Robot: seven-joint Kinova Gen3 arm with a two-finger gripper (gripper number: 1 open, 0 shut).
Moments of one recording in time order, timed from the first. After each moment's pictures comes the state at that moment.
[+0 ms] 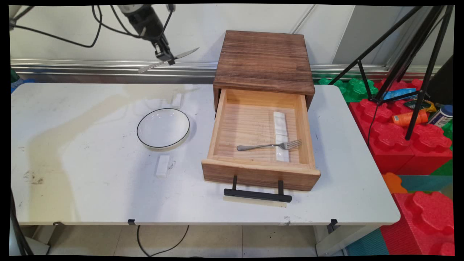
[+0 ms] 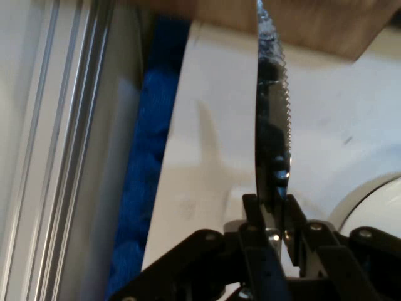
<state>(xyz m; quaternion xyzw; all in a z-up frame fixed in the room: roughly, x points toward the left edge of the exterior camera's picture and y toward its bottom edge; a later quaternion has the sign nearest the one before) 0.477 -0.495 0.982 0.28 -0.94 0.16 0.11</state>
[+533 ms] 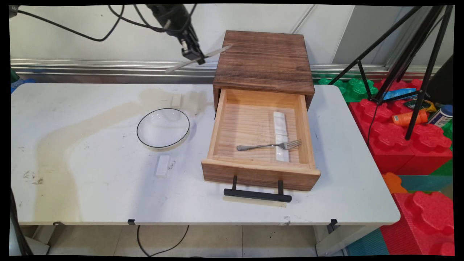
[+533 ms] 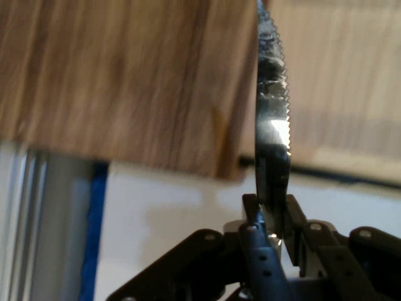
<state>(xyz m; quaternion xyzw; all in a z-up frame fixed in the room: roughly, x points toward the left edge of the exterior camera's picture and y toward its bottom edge) 0.376 -0.464 1.023 0.22 -0.95 0.15 0.16</state>
